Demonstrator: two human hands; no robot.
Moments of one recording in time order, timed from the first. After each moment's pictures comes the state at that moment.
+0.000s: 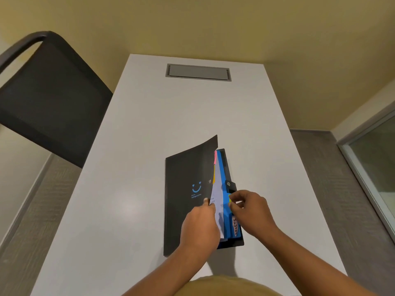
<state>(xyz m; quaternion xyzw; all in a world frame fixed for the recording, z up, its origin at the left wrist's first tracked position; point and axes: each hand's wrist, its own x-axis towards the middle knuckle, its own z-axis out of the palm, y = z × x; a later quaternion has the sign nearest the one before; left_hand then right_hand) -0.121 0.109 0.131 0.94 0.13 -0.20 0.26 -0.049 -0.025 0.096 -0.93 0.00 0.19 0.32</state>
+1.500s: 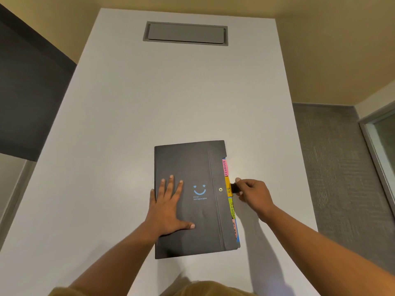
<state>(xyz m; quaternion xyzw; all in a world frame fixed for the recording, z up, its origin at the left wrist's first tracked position) -0.019 0.125 -0.041 0.94 0.10 -0.28 0.15 0.107 -0.120 -0.015 -0.83 0.12 0.29 0.46</state>
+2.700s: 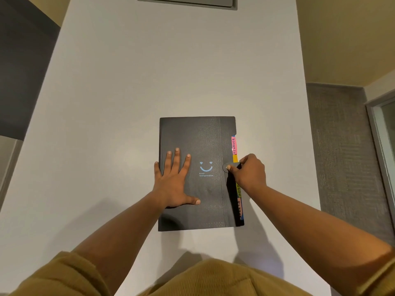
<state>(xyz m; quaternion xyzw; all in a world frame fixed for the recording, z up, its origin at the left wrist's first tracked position) 0.014 0.128 -0.059 0.94 0.06 -0.30 0.12 0.118 -0.078 -0.025 -0.93 0.09 0.24 0.26</state>
